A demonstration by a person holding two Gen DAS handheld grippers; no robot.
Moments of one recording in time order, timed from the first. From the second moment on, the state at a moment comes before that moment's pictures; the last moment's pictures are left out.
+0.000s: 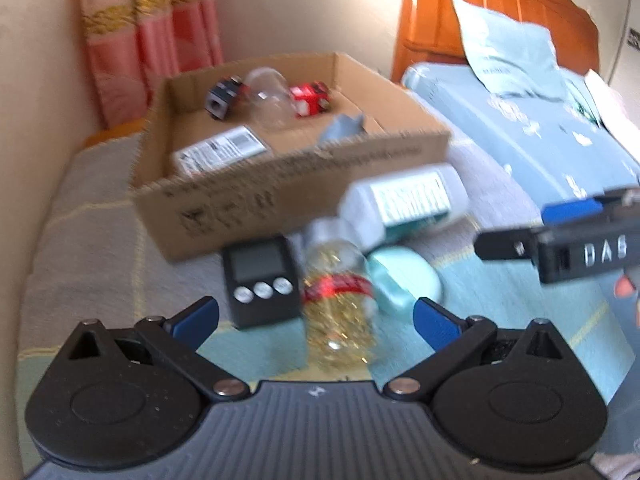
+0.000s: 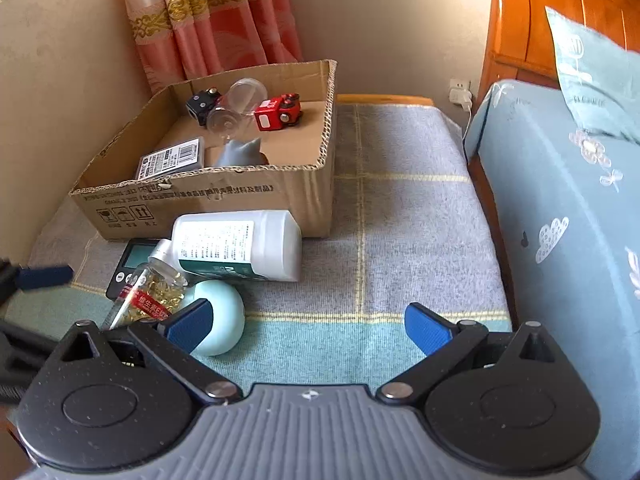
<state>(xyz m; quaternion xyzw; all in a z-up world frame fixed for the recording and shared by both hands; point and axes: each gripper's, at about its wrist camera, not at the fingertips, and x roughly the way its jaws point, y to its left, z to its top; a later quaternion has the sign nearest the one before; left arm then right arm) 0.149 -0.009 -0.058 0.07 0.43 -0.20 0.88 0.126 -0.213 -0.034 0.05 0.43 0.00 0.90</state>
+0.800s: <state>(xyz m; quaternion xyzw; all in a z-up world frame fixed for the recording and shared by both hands) 0.145 0.049 -0.078 0.04 0.45 -0.12 0.88 0.150 -0.179 -0.023 0.00 0.40 0.03 0.91</state>
